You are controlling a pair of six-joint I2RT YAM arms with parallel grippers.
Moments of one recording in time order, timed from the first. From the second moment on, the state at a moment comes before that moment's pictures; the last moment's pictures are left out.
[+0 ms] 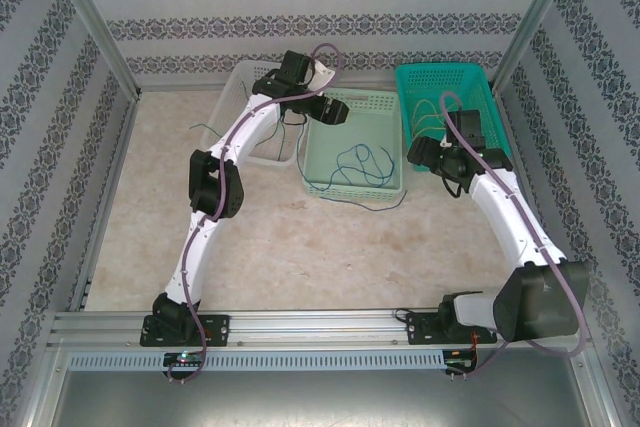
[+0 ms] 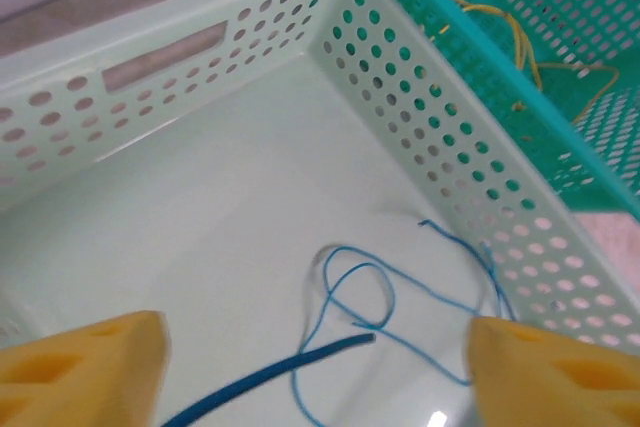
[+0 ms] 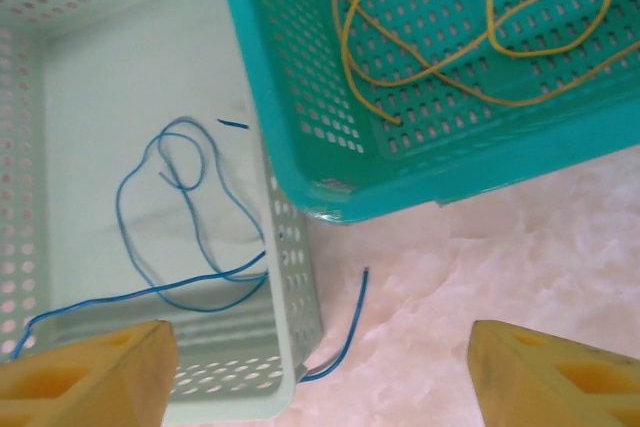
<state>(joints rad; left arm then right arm) -0.38 2.52 2.52 -0.79 0.53 0.02 0.08 1.29 1.09 -0.69 -0.06 0.48</state>
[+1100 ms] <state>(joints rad) -0.39 2.37 2.51 -0.77 0.50 -0.12 0.64 1.59 0.96 -0.60 0.18 0.33</state>
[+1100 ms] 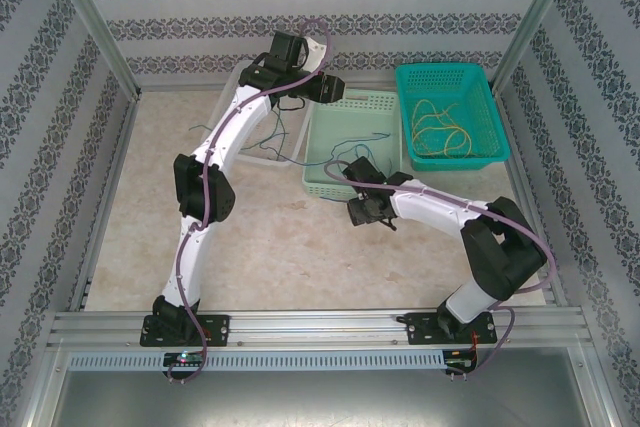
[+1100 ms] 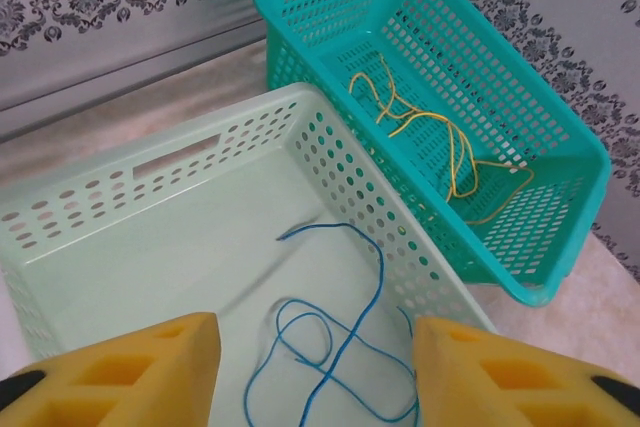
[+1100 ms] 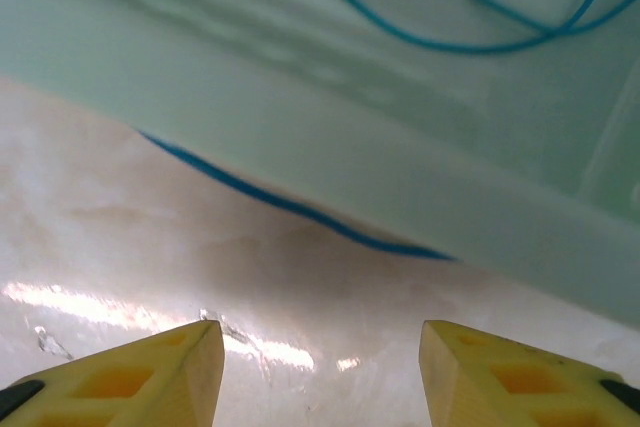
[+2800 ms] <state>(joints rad) -0.30 1.80 1.65 -0.57 0.40 -0.24 0.74 1.54 0.95 -0.53 0.16 0.18</state>
